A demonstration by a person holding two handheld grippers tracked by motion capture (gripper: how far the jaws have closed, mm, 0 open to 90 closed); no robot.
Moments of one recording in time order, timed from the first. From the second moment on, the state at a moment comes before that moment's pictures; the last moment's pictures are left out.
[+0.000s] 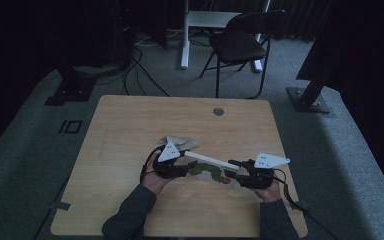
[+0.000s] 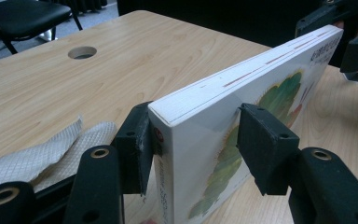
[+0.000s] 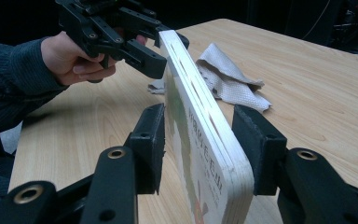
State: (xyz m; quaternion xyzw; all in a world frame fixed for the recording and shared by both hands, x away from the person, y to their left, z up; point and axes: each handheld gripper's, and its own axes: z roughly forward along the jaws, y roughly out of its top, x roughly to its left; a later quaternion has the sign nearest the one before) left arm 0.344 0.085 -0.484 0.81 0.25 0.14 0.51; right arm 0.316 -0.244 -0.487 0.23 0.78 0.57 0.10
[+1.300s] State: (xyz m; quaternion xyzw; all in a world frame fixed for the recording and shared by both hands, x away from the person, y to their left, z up) left arm 0.339 0.099 -0.488 0.81 0.26 0.15 0.50; right arm 0.313 -0.214 -0.496 0.21 0.81 0.52 0.15
